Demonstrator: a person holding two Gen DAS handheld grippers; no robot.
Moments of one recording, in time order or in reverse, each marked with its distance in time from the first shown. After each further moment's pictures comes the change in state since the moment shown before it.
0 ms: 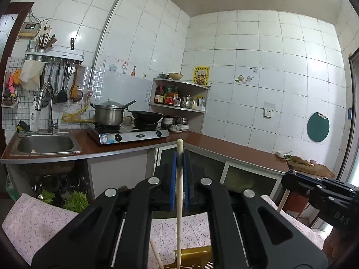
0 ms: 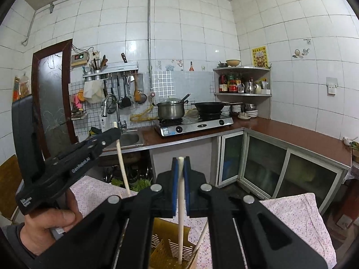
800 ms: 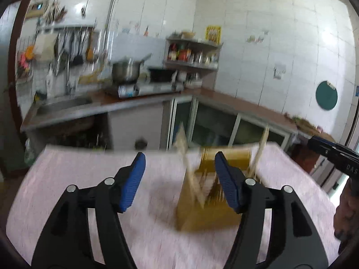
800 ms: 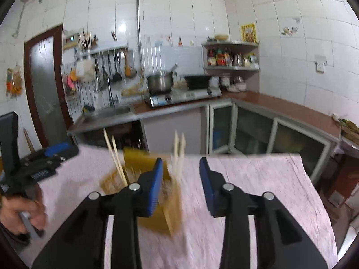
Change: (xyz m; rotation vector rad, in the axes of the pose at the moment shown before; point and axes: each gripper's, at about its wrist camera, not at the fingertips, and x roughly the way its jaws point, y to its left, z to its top) left arm -0.095 0.034 -0.098 -0.003 0.317 0.097; right arm -0.058 -0.034 -0.092 0.032 0.184 -0.058
